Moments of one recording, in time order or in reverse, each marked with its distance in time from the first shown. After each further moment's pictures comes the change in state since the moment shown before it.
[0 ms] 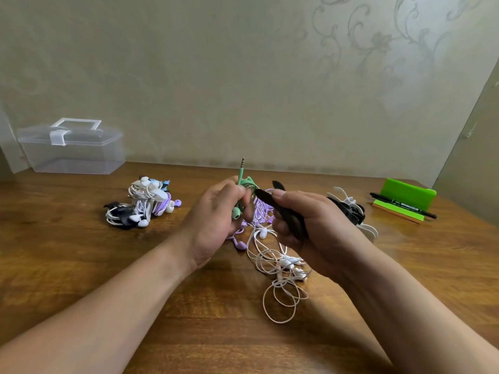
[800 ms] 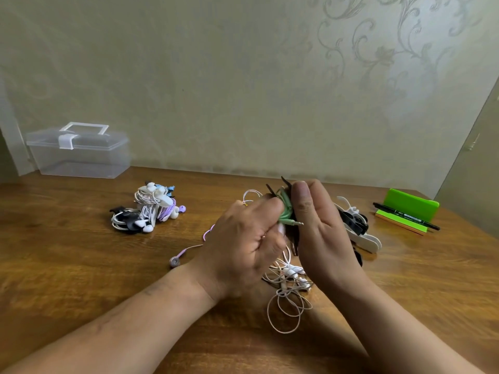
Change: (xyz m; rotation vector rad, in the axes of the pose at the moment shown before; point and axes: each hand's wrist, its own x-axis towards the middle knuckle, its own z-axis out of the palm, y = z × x) left_hand -0.014 0.002 0.020 0.735 -0.053 0.604; right_hand -0.003 0.016 0.009 -0.446 0.173 -0.602
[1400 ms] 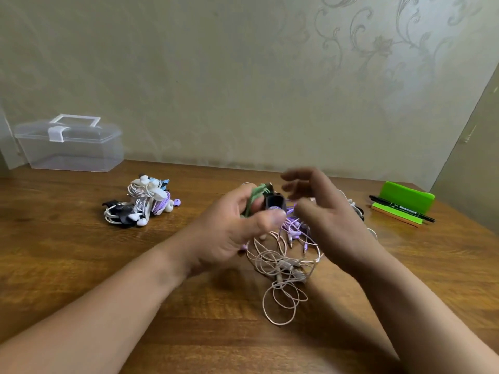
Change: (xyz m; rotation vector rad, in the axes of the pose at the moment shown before) left_hand 0.004 -0.003 -0.017 -0.823 -0.229 -0.574; right_hand 0.015 -0.002 -0.038 -0.156 -0.197 0.151
